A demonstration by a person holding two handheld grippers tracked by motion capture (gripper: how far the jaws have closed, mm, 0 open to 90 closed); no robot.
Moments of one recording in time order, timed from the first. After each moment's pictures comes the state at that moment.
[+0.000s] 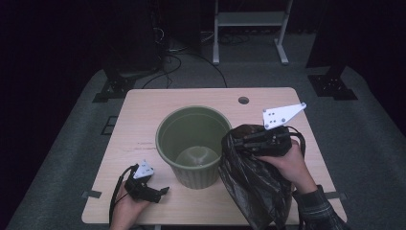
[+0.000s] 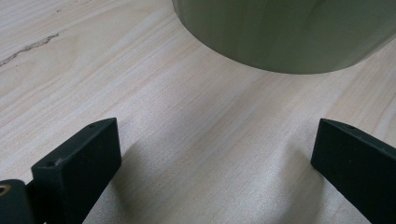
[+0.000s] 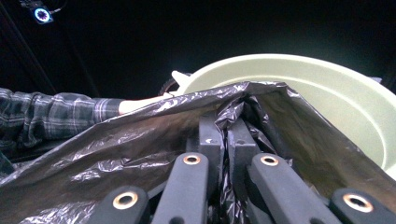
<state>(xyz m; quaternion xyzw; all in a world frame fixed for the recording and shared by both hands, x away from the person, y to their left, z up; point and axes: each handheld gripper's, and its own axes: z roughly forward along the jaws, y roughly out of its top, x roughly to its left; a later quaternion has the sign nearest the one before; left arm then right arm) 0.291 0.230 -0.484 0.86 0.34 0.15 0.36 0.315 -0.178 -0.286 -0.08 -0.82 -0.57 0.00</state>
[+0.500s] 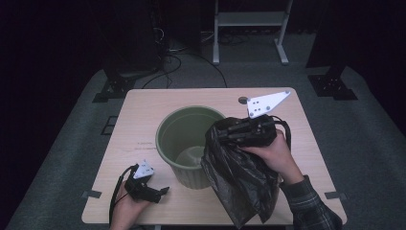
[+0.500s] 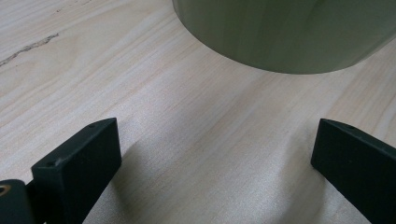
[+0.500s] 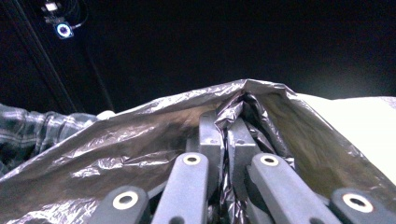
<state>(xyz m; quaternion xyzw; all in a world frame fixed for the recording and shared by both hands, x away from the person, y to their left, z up) 0.291 0.230 -0.483 0.86 0.34 0.15 0.36 0.327 -0.142 -0.263 -0.05 -0.81 -0.59 0.02</state>
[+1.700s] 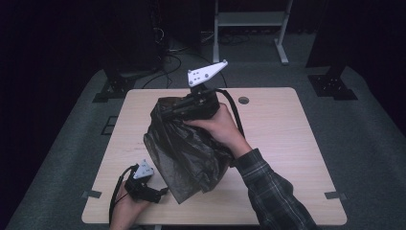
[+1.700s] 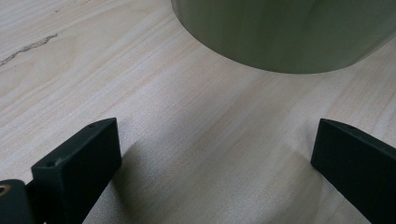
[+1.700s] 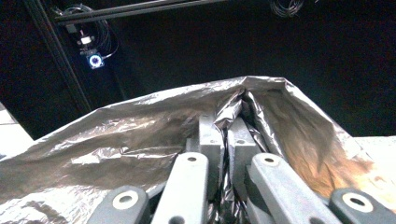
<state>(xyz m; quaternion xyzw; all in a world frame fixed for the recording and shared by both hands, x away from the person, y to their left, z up) 0.291 0.230 -0.484 0.86 0.34 0.15 0.36 0.383 -0.023 -0.231 -0.01 -0.79 -0.61 0.09</state>
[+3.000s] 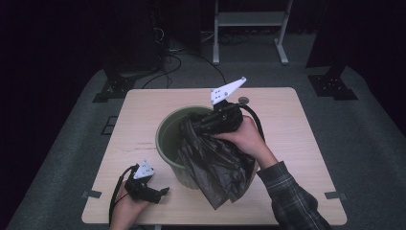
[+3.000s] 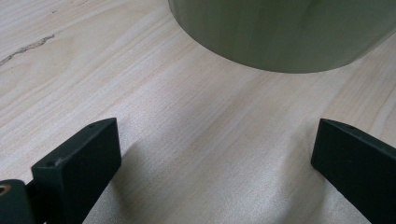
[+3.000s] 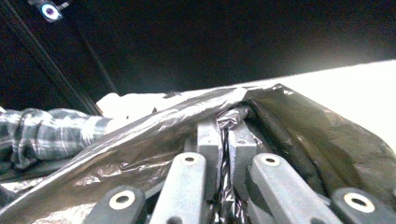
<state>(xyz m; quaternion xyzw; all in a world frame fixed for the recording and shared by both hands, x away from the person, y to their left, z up) 0.291 0.230 -0.483 0.86 0.33 0.15 0.36 0.380 -0.079 -0.275 -0.07 -0.85 -0.53 0.07</state>
